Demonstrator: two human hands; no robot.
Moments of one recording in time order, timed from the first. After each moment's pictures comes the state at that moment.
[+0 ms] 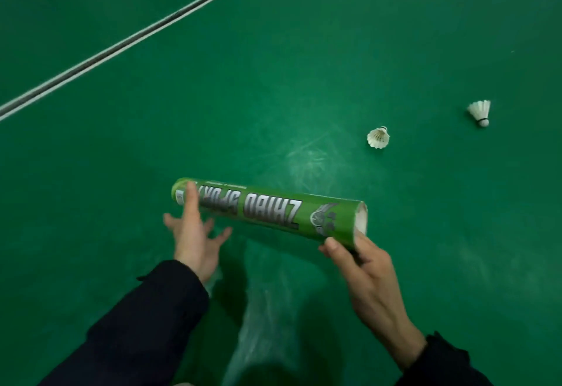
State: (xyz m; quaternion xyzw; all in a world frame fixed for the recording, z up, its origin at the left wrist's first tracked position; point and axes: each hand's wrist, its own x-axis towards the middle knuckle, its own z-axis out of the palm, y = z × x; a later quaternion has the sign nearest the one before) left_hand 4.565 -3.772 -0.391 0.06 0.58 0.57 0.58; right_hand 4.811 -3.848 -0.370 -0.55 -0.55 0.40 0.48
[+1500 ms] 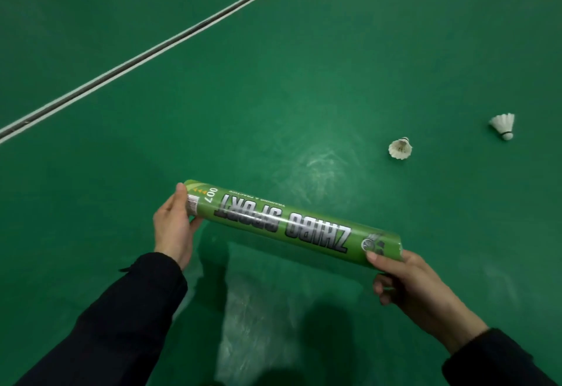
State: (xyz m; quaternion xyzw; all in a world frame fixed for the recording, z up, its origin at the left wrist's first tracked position) left_hand 4.470 -3.750 -0.412 0.18 0.61 0.59 0.49; right_hand 4.839 -3.829 -0.368 -0.59 -0.30 0.67 0.35
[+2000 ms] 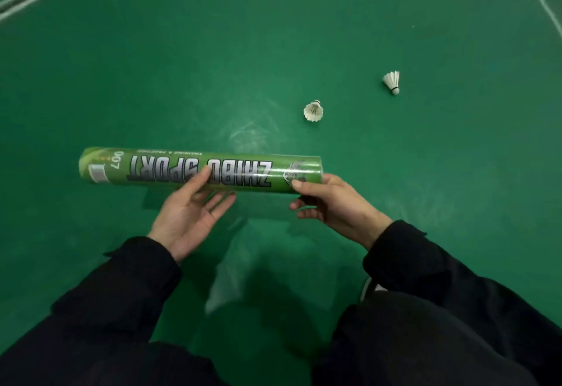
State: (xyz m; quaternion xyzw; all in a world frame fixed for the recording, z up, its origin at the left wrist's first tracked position) left_hand 4.590 -3.757 -0.370 0.12 0.40 0.43 0.80; right_hand 4.843 -3.800 -0.321 -0.54 -0.31 0.68 0.39
